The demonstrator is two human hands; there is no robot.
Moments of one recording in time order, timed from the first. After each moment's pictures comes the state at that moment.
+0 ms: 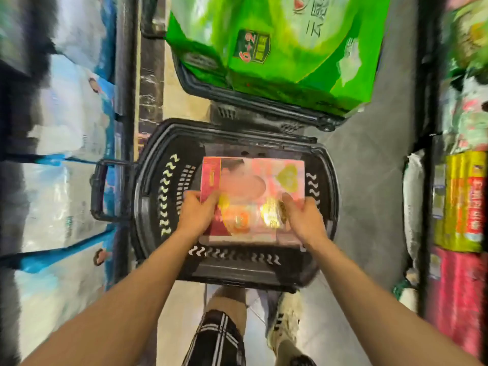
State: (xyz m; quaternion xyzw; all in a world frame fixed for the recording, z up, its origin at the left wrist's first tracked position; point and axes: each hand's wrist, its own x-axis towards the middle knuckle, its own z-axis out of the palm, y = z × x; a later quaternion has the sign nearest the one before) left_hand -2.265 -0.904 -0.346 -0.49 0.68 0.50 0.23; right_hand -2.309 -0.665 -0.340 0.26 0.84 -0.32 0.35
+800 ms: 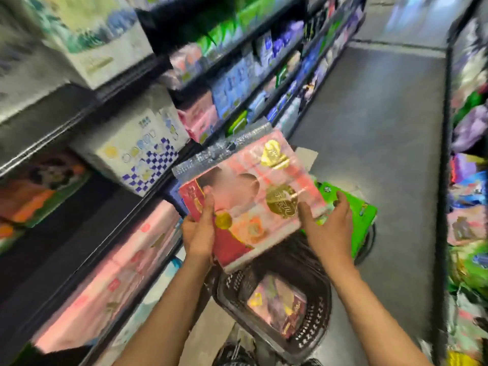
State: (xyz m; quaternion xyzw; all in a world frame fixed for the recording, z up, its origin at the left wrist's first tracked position) left_hand -2.206 -0.902 0.204 -0.56 0.48 0.61 -0.29; right_hand -2.361 -0.716 0.193 -0.13 0.86 -0.48 0.09
